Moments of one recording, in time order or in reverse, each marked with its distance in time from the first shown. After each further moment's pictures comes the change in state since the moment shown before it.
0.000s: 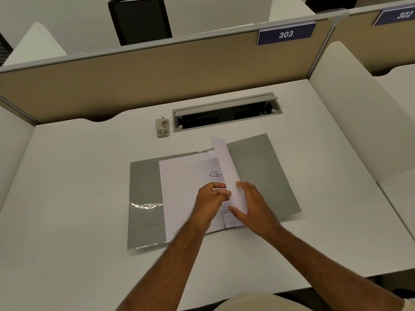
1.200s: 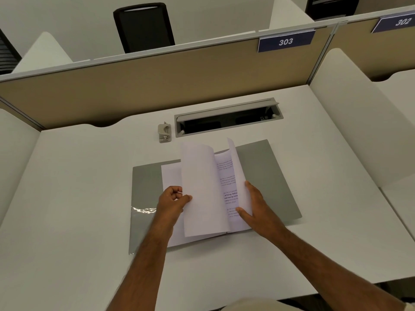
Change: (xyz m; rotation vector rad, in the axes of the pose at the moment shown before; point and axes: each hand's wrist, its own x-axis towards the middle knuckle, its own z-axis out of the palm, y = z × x) left_hand 0.005 -0.013 -0.102 -0.005 0.200 0.021; right_hand 0.000 0.005 -0.015 0.095 -0.053 0.011
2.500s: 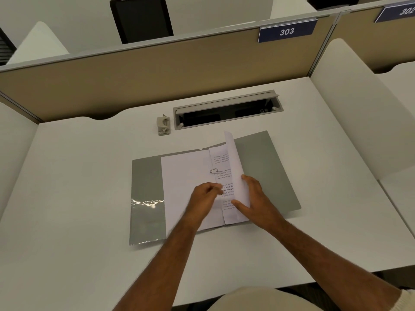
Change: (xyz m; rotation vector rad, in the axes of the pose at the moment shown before) left_hand -0.027 0.011 0.078 0.086 -0.211 0.027; right_hand 0.001 -0.002 0.002 -0.016 0.029 -0.031
